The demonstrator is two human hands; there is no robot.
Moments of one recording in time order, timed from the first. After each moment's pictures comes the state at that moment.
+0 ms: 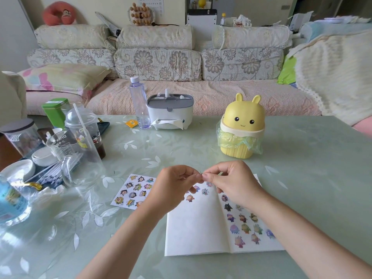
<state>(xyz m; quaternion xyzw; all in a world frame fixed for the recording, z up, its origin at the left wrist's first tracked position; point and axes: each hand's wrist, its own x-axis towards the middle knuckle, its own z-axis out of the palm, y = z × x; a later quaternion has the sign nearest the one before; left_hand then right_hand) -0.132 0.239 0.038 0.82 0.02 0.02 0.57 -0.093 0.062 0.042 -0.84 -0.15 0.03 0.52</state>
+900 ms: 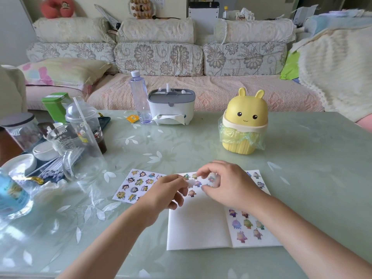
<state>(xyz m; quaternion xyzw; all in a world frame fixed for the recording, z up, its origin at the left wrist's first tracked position) -0.140 0.266 0.017 0.74 0.11 -0.14 0.65 -0.098 0.070 0.031 -0.91 -0.25 0.00 0.33</state>
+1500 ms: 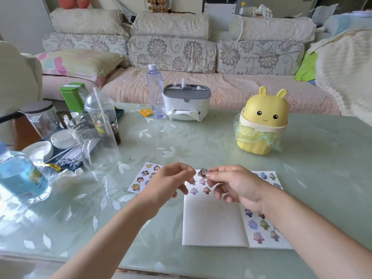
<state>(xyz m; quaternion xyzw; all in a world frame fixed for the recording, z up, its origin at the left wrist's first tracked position) -0.154 0.296 0.026 0.76 0.08 -0.06 0.64 -0.099 0.101 0.041 -0.73 -0.06 0.33 0.60</state>
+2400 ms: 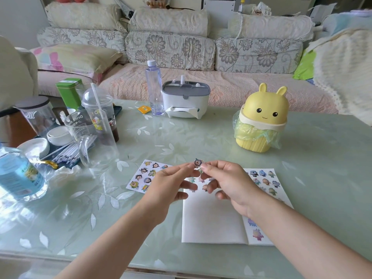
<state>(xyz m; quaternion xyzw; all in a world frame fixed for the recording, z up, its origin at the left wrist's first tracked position) -0.162 0.280 0.020 0.64 0.14 -0.04 0.75 -0.115 0.122 0.032 -0.72 -0.02 0.20 0.66</state>
